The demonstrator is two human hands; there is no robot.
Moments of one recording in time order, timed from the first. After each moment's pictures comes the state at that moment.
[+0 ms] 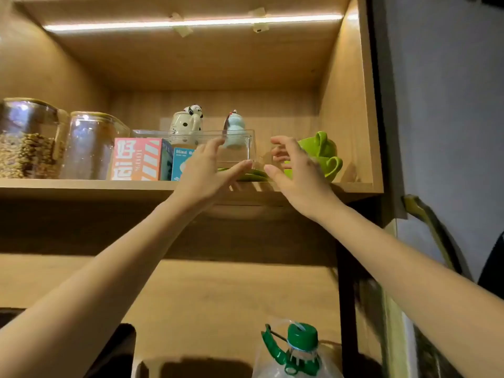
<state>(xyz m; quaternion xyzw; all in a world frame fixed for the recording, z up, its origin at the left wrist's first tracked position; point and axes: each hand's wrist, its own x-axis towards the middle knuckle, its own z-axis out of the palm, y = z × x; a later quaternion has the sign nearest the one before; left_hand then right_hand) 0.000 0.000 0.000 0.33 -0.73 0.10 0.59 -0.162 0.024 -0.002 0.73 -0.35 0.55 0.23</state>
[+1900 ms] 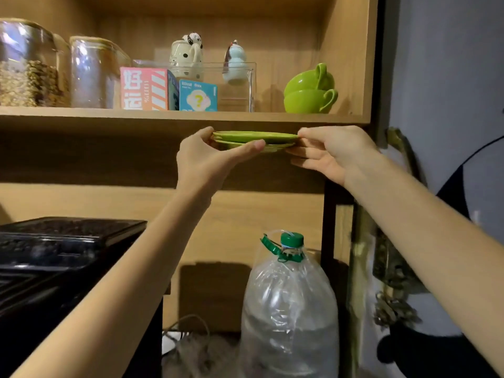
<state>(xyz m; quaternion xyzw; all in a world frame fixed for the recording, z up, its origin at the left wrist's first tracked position) 0.010 0.082 -0.101 0.30 -0.64 -0.19 0.68 -0.158 0.111 -0.060 0.50 -0.38 0.70 -0.34</state>
